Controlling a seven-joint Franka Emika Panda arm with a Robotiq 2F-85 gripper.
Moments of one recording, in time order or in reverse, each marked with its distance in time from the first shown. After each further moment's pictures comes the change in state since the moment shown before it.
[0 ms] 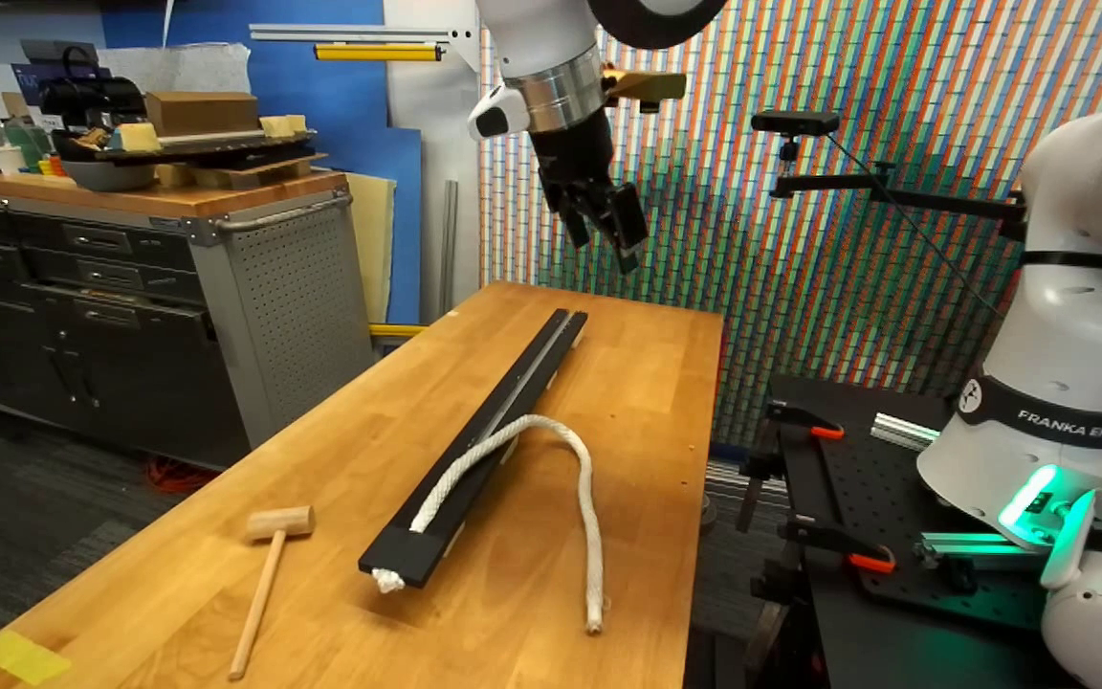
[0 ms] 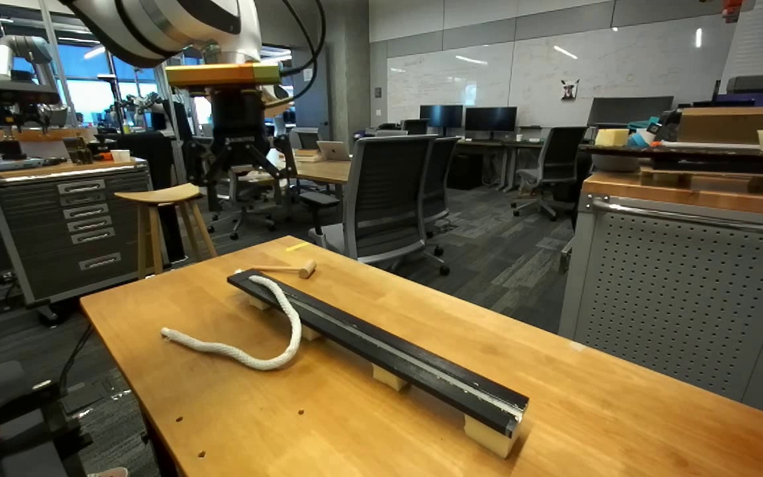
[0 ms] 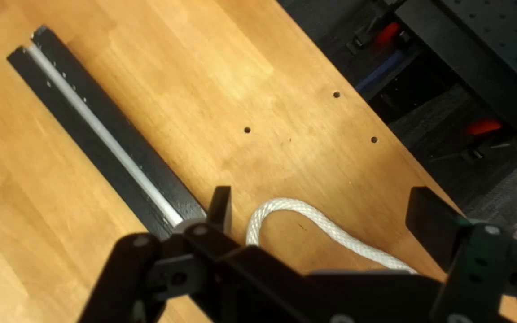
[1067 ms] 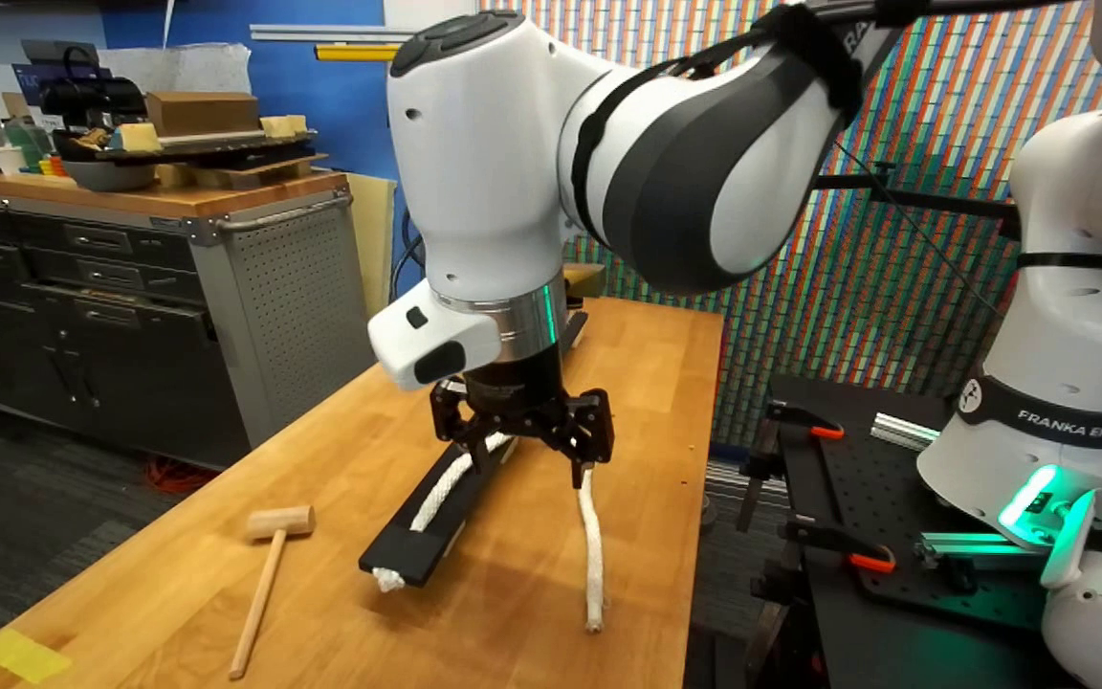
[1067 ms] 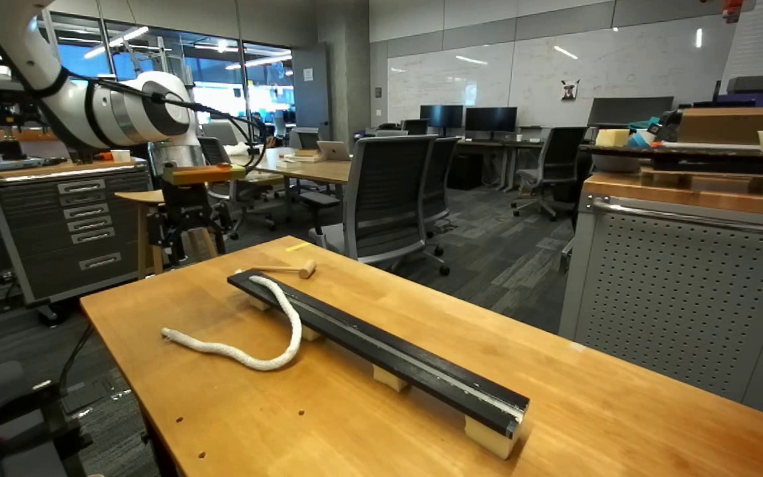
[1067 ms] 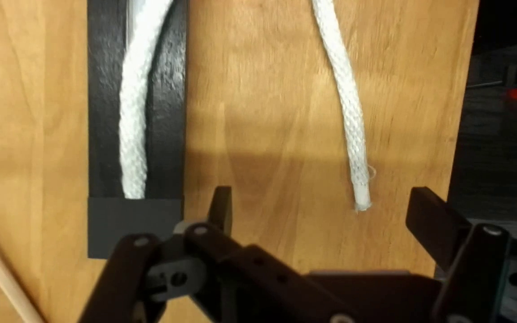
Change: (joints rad) arm 0.136 0.307 0.202 0.009 -0.035 0.428 -0.337
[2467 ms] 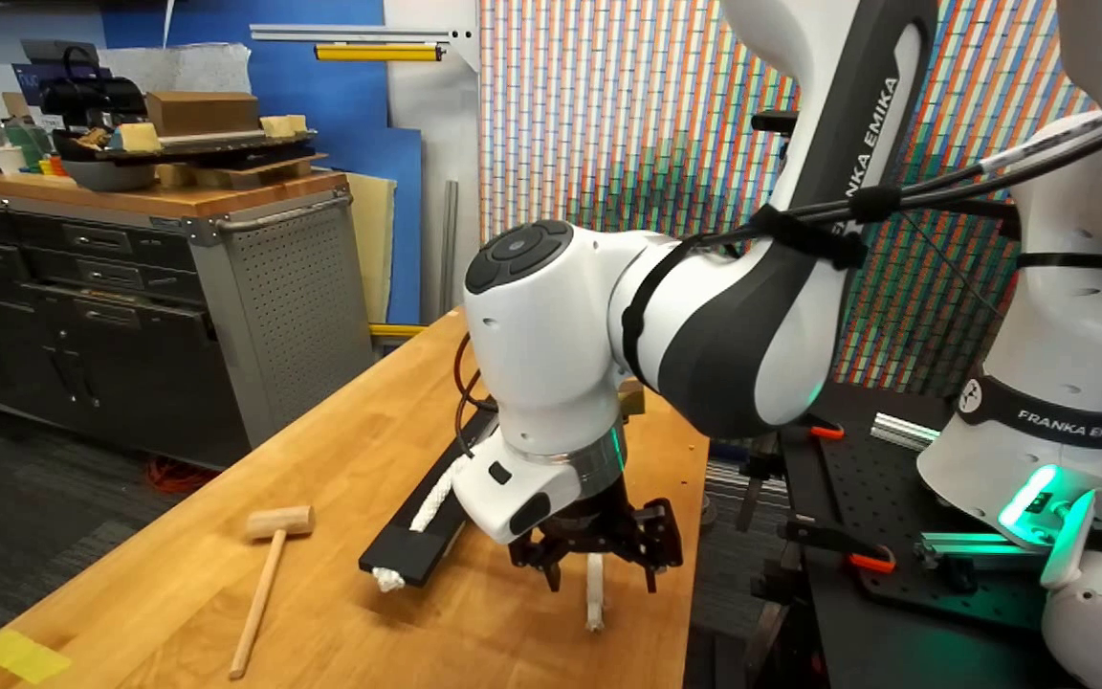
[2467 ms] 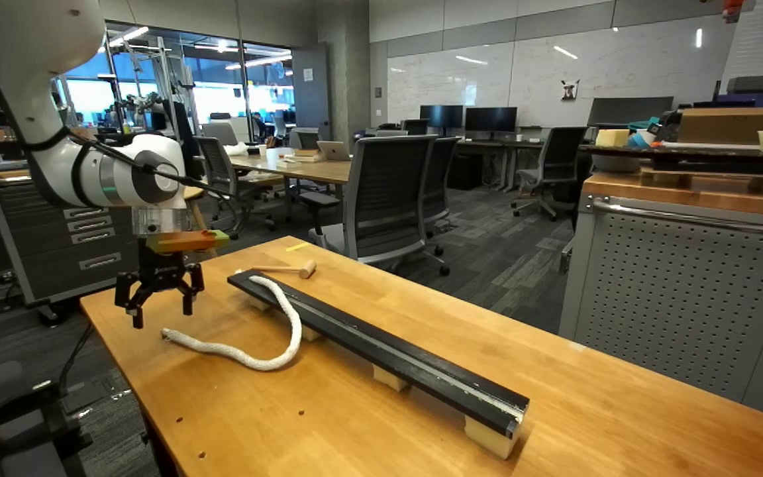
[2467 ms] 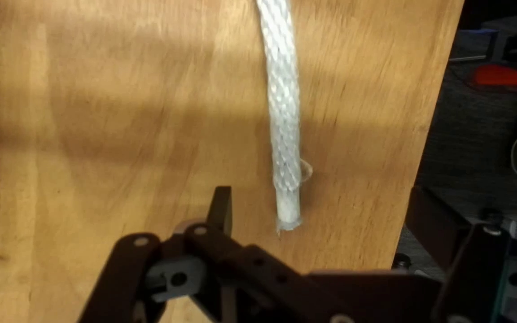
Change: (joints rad) arm 0.008 0.163 0.009 -0.102 0.063 0.165 -0.091
